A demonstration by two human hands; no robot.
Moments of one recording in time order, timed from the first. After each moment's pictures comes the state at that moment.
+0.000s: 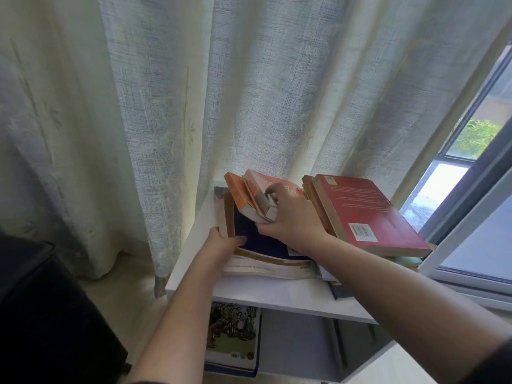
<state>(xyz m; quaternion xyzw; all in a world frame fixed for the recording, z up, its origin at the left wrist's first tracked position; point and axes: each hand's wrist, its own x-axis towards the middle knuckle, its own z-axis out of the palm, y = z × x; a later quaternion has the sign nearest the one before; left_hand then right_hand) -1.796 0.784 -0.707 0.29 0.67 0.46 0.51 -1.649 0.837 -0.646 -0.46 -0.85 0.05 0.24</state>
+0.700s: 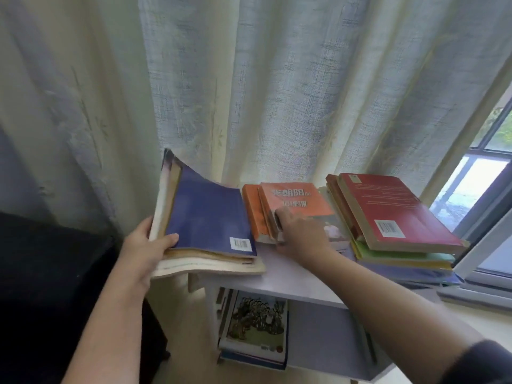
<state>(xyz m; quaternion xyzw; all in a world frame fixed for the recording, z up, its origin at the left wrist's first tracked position) -1.921 0.686 -0.676 0.29 0.66 0.61 0.33 -1.674 0.813 -0.681 -0.46 -0.88 -0.06 0.09</state>
